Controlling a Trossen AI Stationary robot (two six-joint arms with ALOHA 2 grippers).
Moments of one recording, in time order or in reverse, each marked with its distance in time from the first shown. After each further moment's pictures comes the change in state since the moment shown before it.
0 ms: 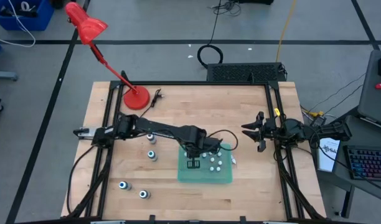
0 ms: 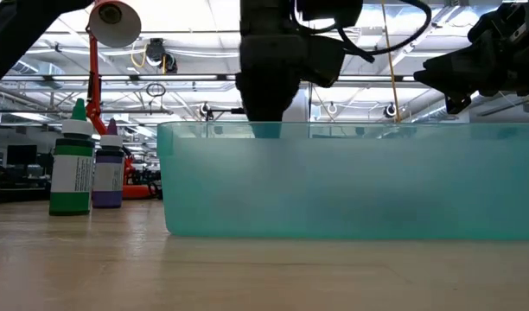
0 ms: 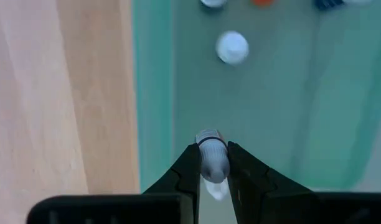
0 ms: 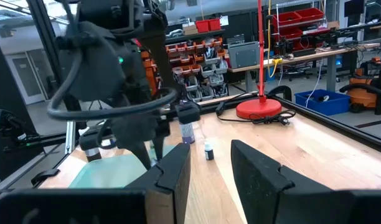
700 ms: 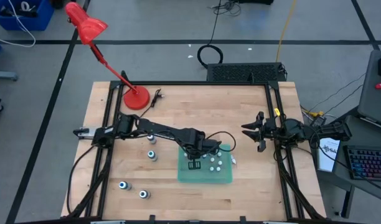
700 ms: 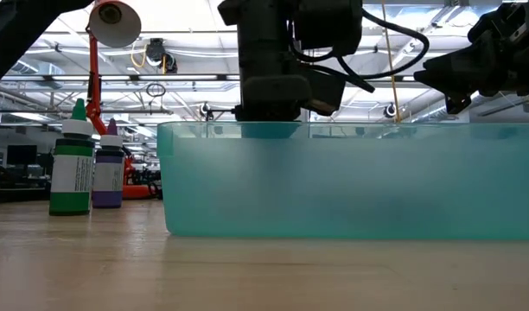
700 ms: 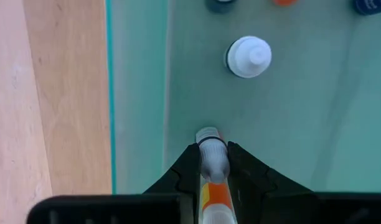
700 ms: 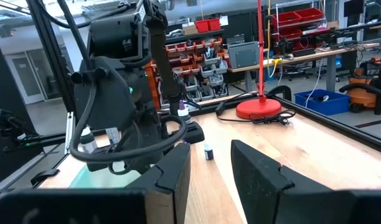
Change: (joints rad) left arm 0.007 0.003 -0.154 0.180 0.012 -0.035; right arm 0.000 0.000 0.000 0.000 0.000 0.000
